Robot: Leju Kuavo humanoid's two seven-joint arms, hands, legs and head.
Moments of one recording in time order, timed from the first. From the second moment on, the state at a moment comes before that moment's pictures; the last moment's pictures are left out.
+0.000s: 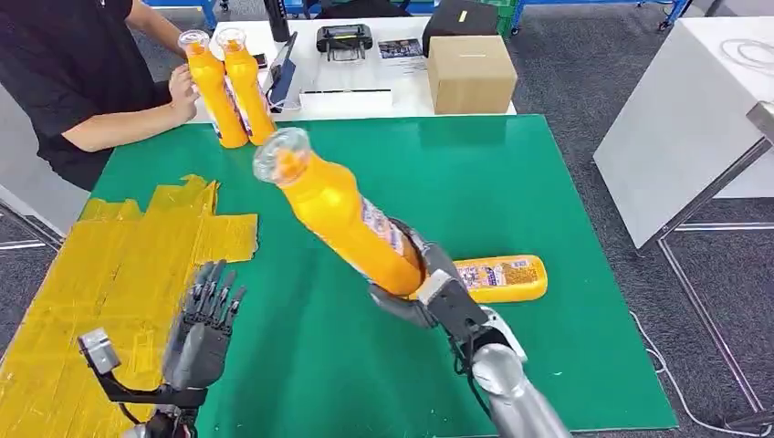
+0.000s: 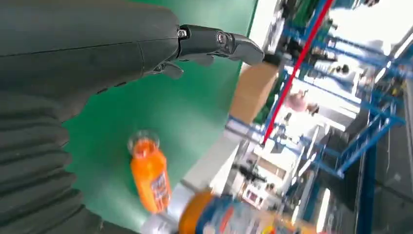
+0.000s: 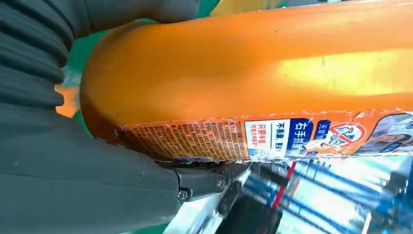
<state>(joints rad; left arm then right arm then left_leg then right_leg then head) 0.14 -0.21 0.09 -1.54 0.40 -0.52 -0.28 -0.19 0.05 0.43 -1.47 0.25 0.07 -0.24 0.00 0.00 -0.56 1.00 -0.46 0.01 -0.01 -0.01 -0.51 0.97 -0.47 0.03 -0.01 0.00</state>
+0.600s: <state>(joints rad) 0.13 -0.20 -0.07 -1.57 0.44 -0.49 -0.28 -0.30 0.19 0.64 -1.16 0.26 0.07 -0.21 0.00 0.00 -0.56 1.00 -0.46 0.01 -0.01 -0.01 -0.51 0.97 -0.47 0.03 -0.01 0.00</state>
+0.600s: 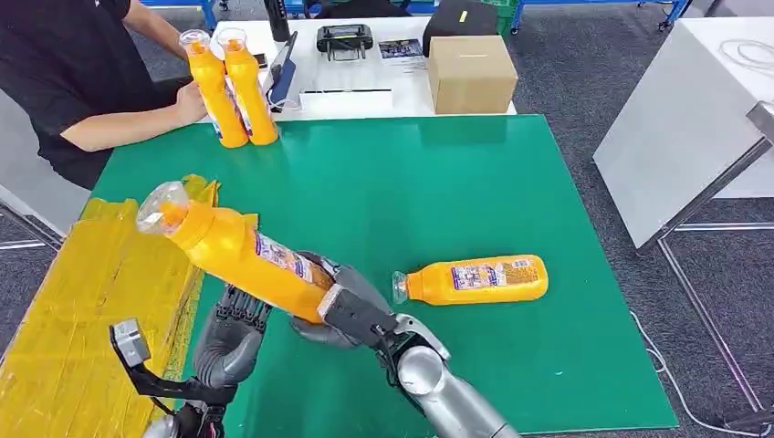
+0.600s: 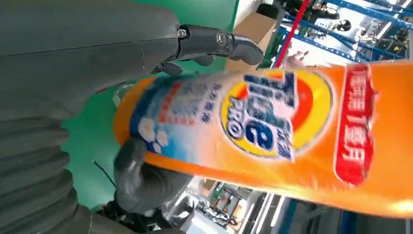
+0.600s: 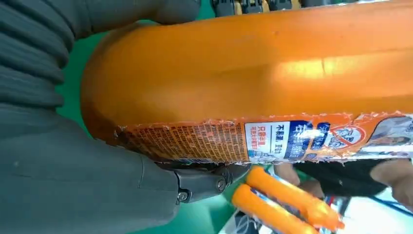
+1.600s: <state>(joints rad) 0.15 -0.19 -0.04 -1.57 0.44 -0.41 -0.29 -0.36 0.28 0.86 -0.92 0.32 0.08 -0.24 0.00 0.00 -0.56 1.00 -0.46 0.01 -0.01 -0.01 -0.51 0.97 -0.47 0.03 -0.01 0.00</state>
